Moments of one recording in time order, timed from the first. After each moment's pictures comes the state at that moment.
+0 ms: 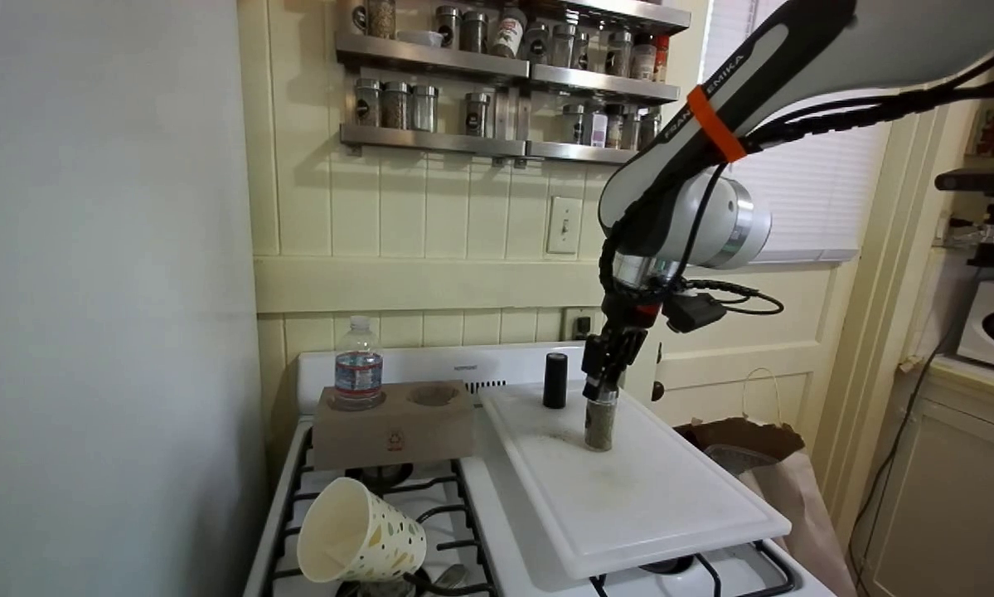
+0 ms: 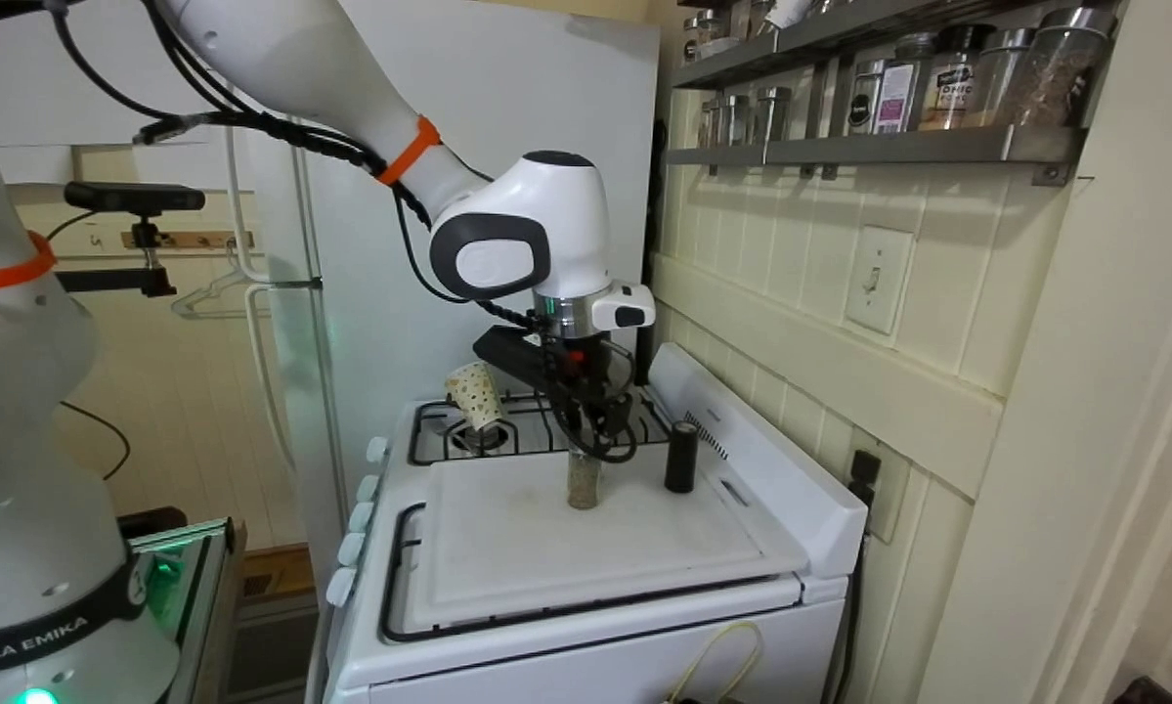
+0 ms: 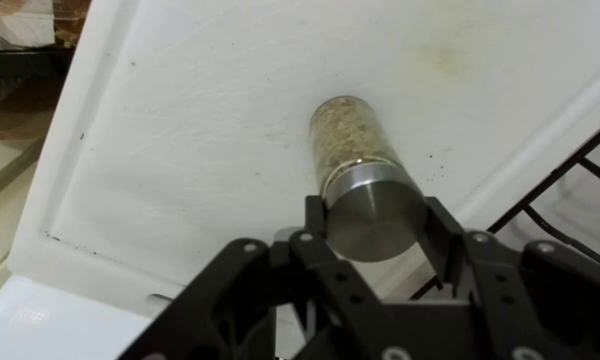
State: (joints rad) arm -0.01 -0.04 -0.05 -2.44 0.22 2.58 -0.58
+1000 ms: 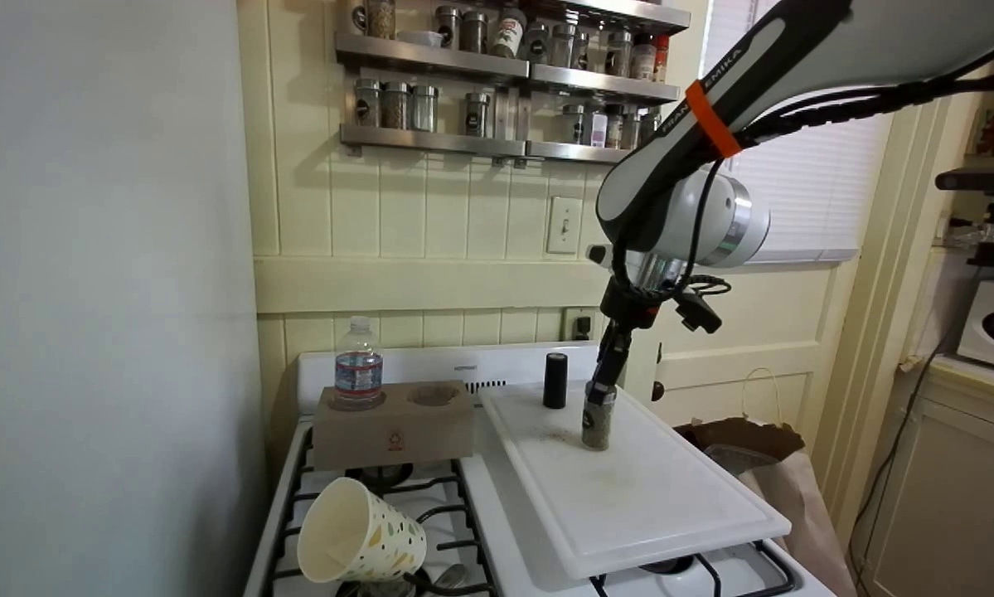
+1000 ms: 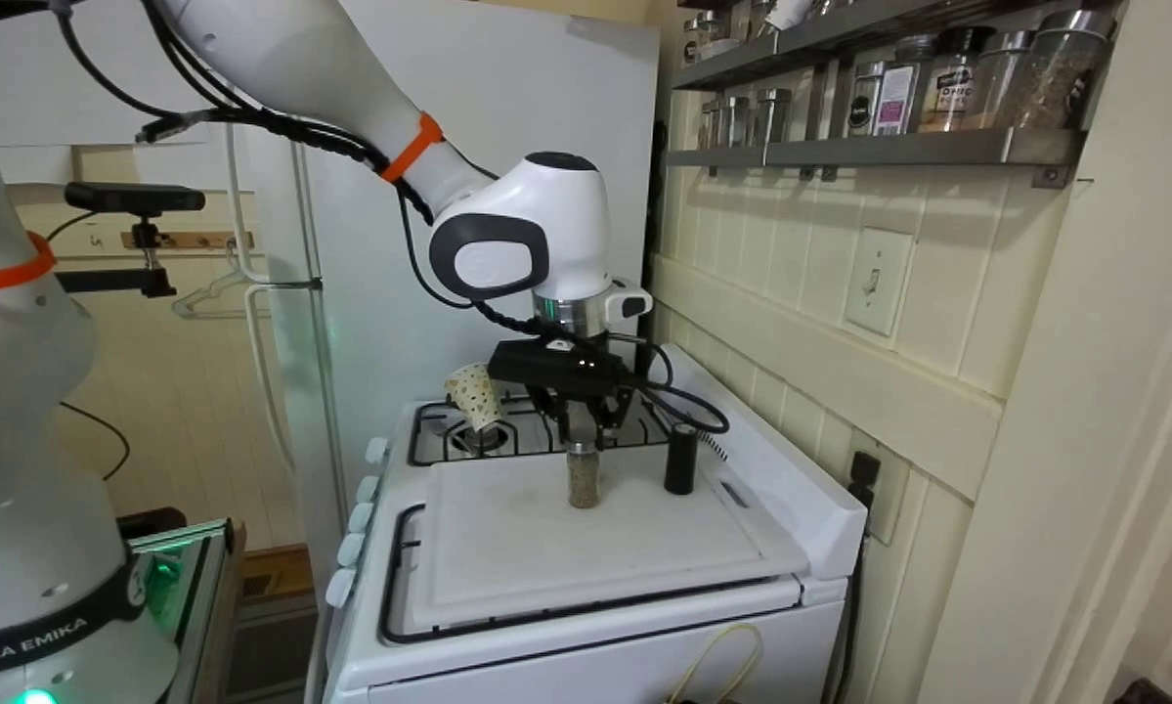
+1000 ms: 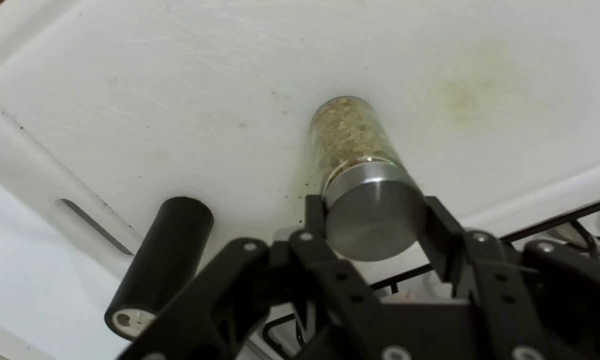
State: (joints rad) arm -0.01 -0.04 -0.05 -2.44 0.27 2.55 -1.09
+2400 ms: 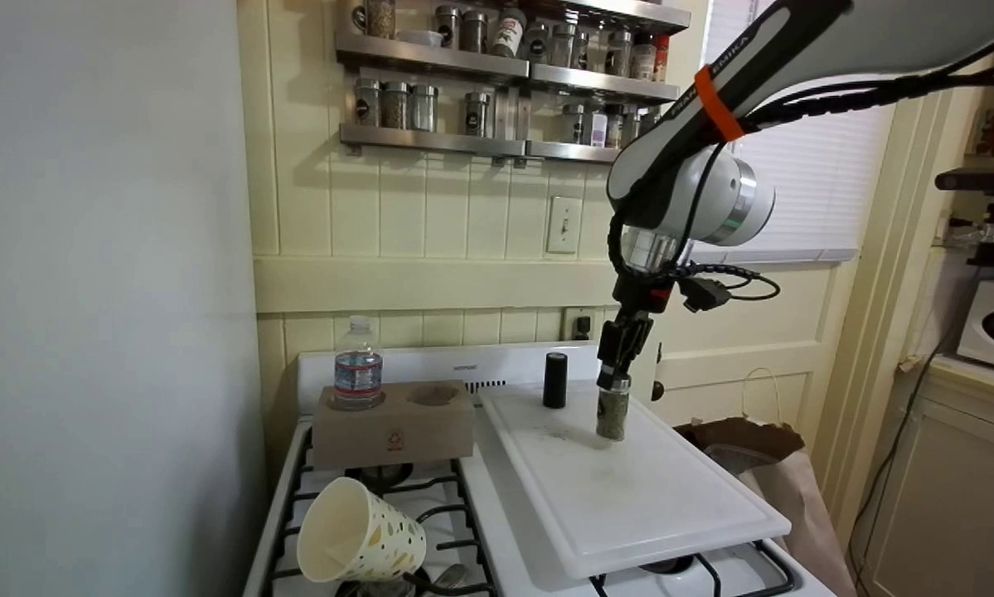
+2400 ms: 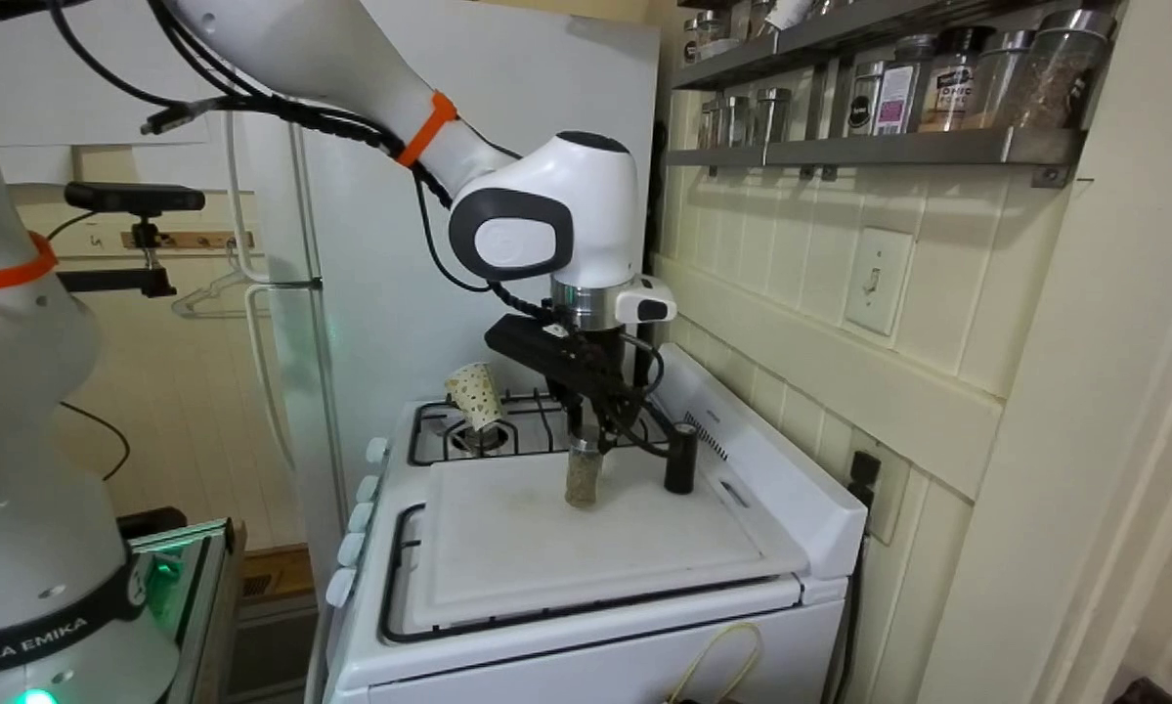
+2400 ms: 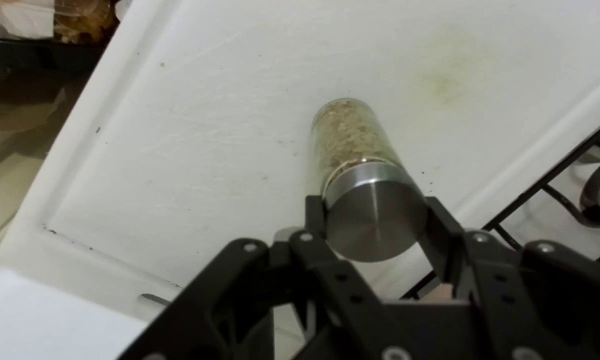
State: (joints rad) arm -0.04 -0.04 -0.08 -2.36 0.24 2.41 -0.73
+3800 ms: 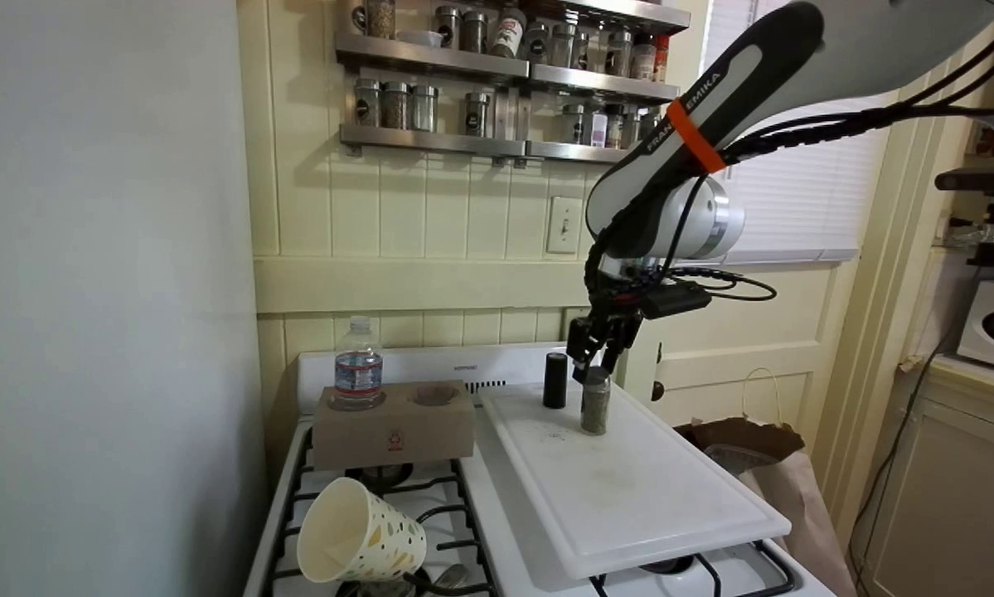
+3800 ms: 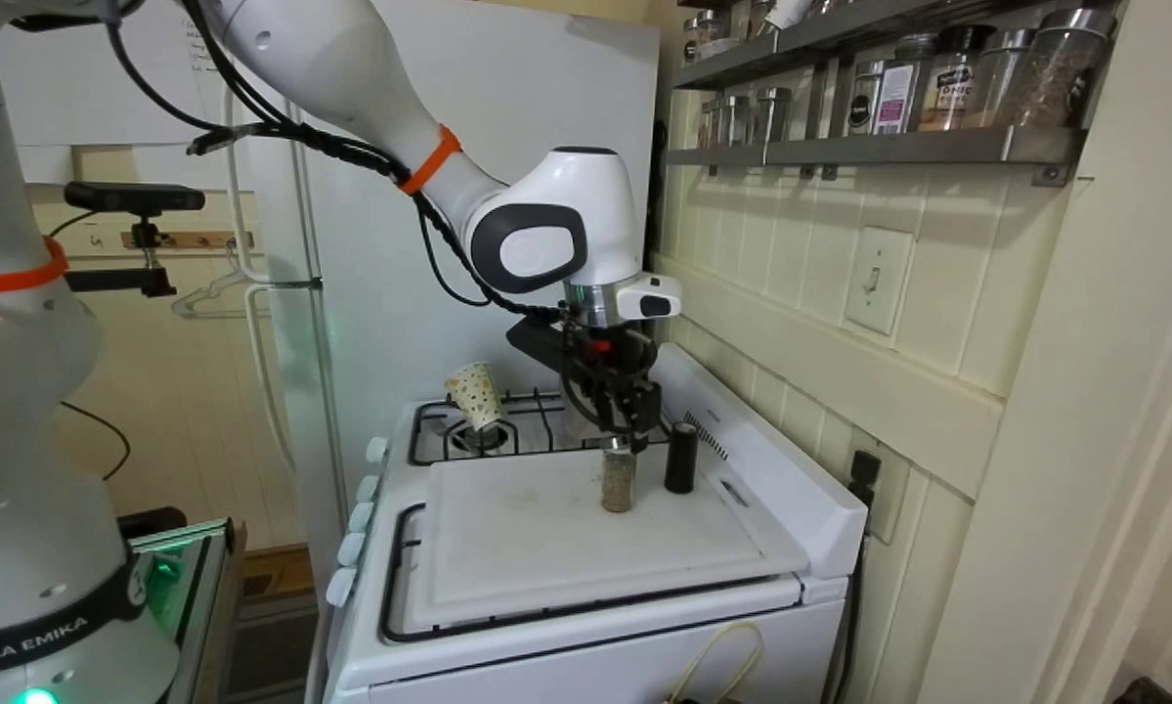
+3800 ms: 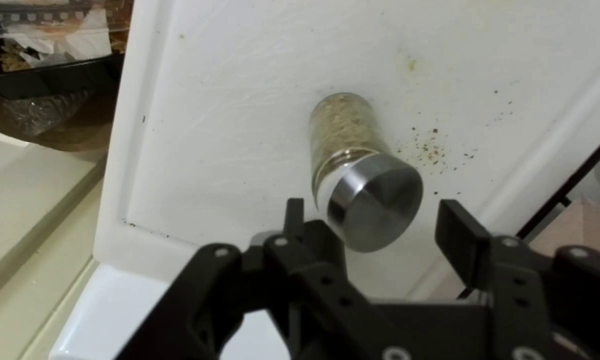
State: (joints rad) arm -0.04 0.04 -0.03 -2.33 0.05 2.57 -0.29
